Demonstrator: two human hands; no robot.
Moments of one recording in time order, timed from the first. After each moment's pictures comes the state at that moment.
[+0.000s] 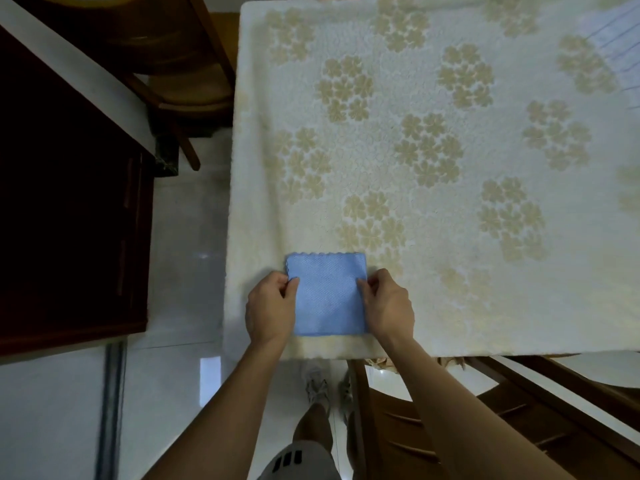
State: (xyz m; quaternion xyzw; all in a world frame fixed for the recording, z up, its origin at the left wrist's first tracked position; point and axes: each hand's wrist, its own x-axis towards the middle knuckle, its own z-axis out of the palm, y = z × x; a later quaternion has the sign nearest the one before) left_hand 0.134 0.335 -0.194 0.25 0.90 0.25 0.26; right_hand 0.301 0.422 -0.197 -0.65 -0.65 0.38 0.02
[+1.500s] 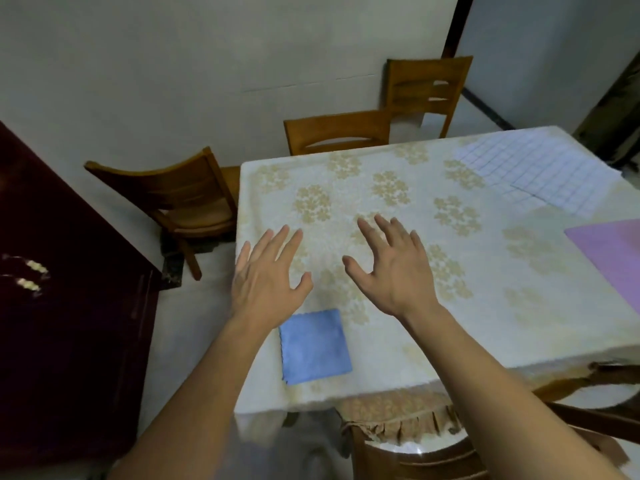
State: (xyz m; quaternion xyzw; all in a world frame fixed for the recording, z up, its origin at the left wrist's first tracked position) left_hand 0.132 0.369 0.014 0.63 0.76 0.15 -0.01; right_hand 0.335 0.452 0.030 -0.52 -0.83 0.10 0.14
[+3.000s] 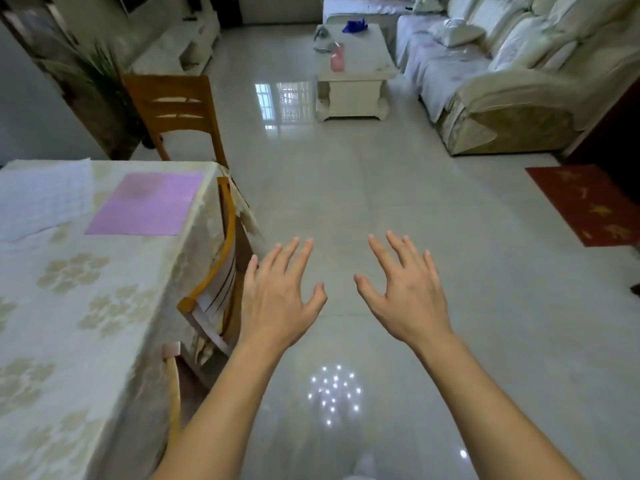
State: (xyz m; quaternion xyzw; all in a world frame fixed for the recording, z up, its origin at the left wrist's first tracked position) left_hand 0.763 0.212 0.014 0.97 0.20 0.12 0.09; right_hand 0.869 0.035 0.019 -0.94 -0.29 -0.01 0.19
